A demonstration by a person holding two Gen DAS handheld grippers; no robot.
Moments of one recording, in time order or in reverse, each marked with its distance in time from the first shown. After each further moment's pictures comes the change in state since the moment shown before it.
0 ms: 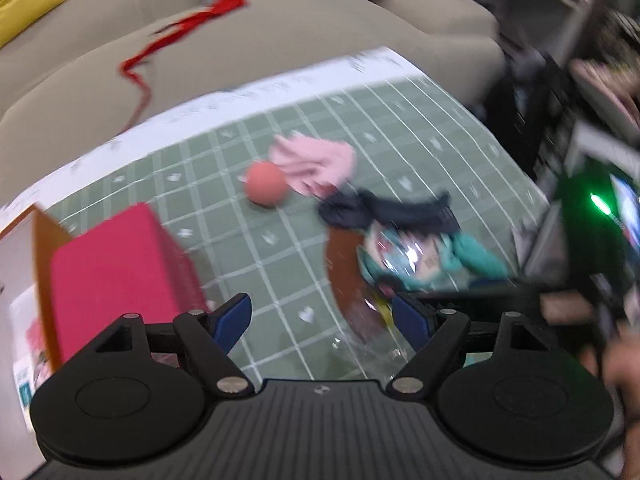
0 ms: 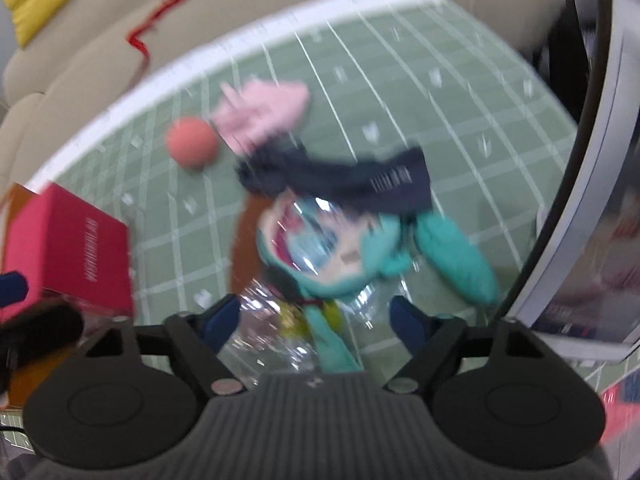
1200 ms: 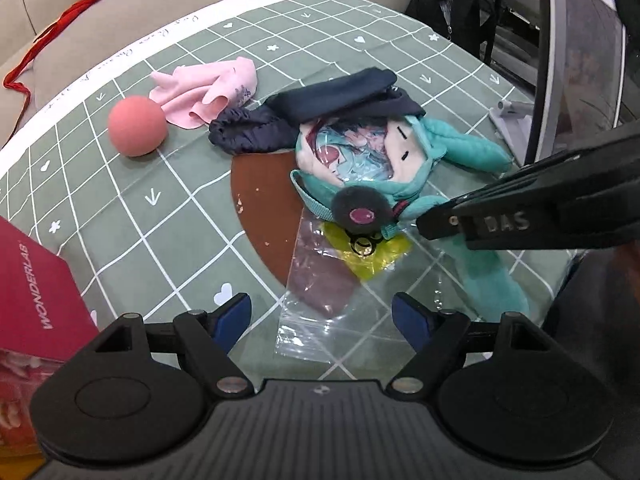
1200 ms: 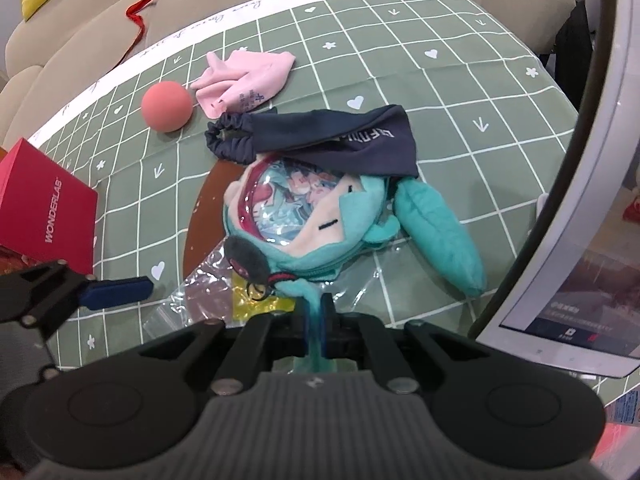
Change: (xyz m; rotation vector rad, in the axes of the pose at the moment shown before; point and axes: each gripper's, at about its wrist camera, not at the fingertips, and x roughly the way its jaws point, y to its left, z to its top) left arm 0.119 -0.020 -0.040 0.228 0.069 -0.150; right arm 0.028 -0.018 -0.017 -0.068 0.011 -0.025
